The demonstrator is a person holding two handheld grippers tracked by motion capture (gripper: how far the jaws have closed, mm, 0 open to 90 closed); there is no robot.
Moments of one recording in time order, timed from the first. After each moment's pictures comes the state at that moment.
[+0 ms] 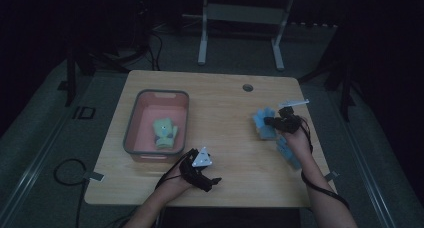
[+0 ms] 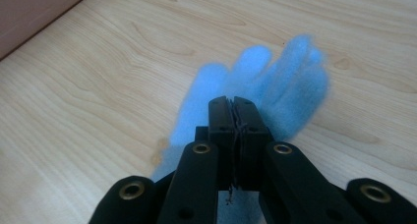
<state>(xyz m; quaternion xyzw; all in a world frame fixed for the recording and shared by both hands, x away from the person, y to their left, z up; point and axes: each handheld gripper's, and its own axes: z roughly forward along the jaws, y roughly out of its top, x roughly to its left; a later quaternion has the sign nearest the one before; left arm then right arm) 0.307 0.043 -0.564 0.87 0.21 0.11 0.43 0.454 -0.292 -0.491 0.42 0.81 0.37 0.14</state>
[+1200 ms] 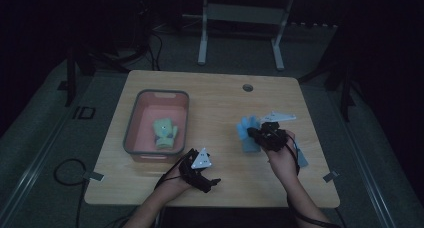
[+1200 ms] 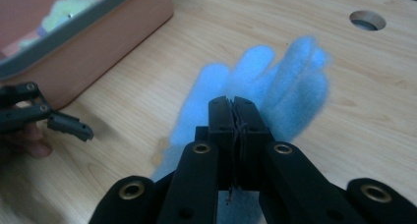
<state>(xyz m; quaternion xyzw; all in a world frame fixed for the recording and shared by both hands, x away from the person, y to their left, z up) 0.305 0.044 -0.566 0.87 0.19 0.12 0.43 0.359 -0.213 -0.452 0.41 0.81 0.38 0.18</state>
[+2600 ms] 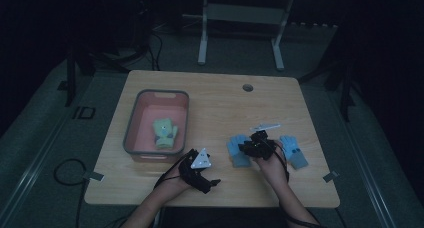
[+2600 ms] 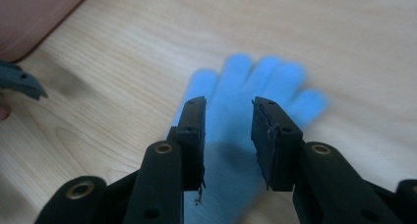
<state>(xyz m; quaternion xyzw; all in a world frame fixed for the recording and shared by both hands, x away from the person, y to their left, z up) 0.305 0.046 -0.565 0.87 0.19 0.11 0.44 0.372 -0.208 -0.514 0.44 0.83 0.33 0.12</state>
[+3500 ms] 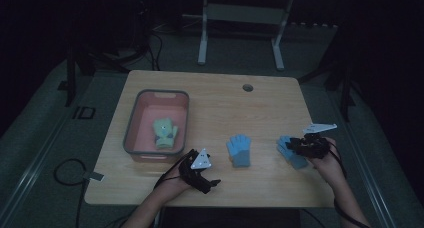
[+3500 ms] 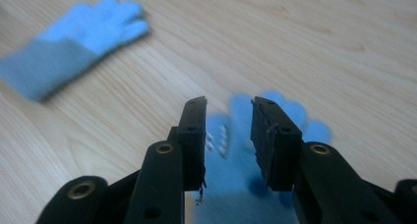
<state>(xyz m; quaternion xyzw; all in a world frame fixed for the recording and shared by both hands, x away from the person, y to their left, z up) 0.305 0.045 -0.567 0.87 0.18 0.12 0.43 0.379 -0.369 -0.502 0.38 0.85 0.33 0.16</state>
